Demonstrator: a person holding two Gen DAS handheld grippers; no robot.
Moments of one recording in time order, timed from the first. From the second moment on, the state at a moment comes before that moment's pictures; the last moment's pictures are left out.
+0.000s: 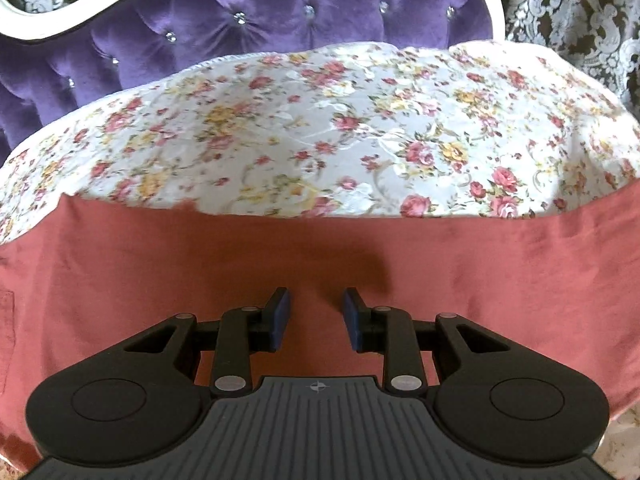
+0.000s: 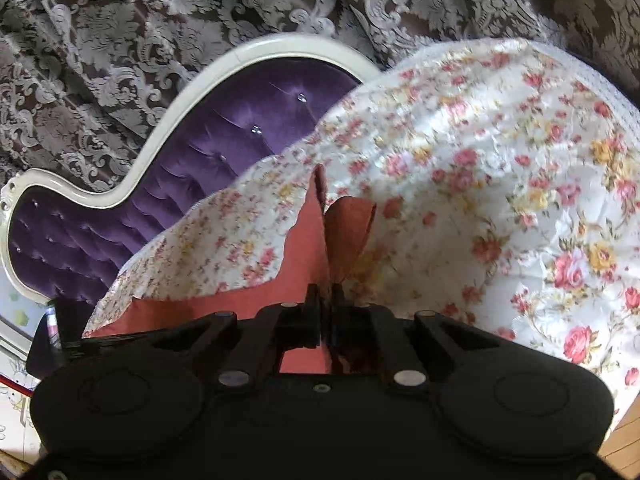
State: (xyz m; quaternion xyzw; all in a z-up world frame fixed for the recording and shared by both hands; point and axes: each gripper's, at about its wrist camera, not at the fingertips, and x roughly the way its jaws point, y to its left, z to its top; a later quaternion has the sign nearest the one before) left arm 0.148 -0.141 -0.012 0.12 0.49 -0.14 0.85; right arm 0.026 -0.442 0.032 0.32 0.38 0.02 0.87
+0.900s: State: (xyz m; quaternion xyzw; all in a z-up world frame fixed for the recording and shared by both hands) left arm 0.079 -0.082 -0.004 0.13 0.49 -0.16 0.85; right arm 0.057 -0.345 0.101 0.26 0.37 0.05 0.89
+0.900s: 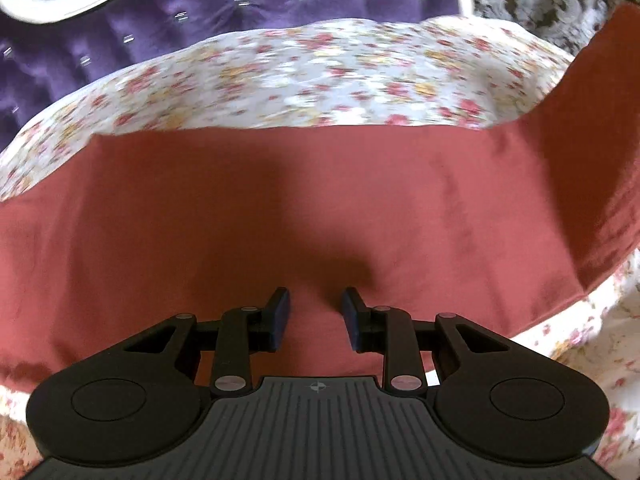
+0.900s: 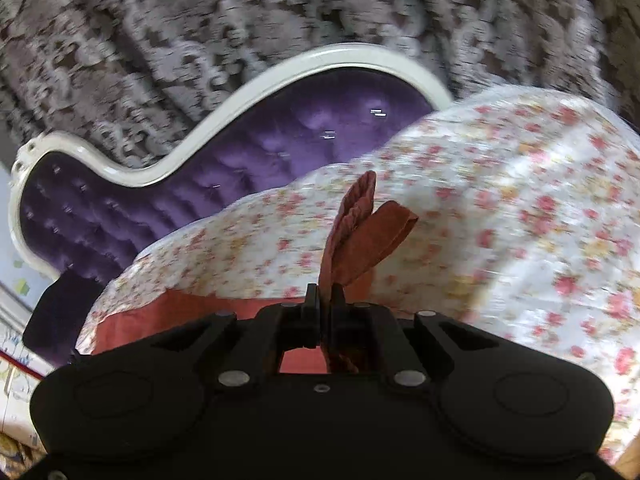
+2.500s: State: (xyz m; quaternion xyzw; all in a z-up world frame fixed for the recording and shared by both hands) left arm 0.116 0.063 -0.022 0.06 0.50 -0.06 0.86; right arm 0.079 -0.125 -0.020 0.20 0.46 0.21 0.84
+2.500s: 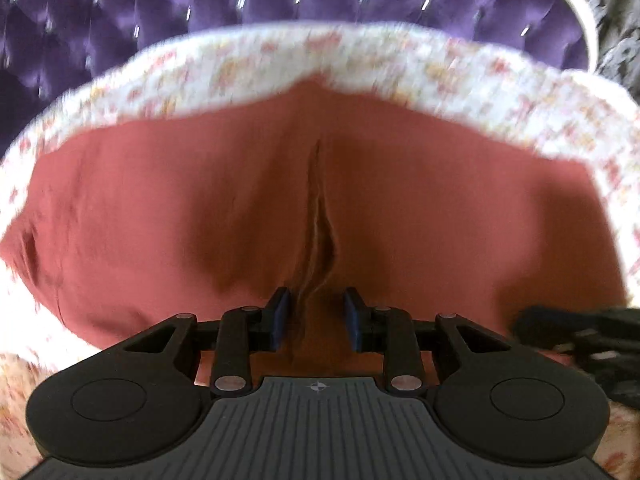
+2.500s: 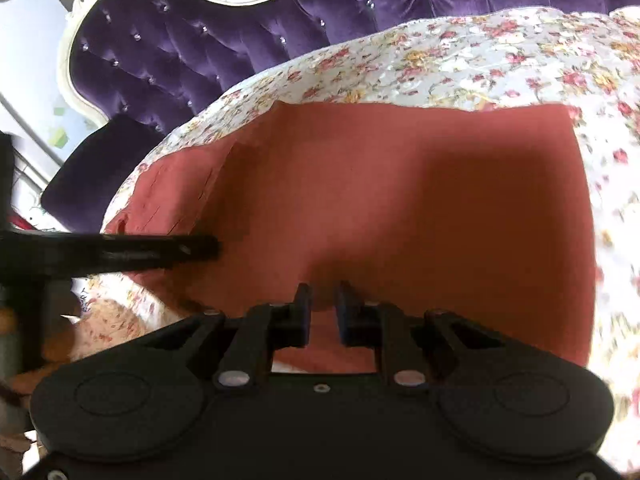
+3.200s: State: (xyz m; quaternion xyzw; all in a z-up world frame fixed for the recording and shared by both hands) left arm 0.172 0.074 -0.007 0.03 0.50 -0.06 0.86; right arm 0.156 -0.171 0.019 0.18 0.39 0.13 0.89
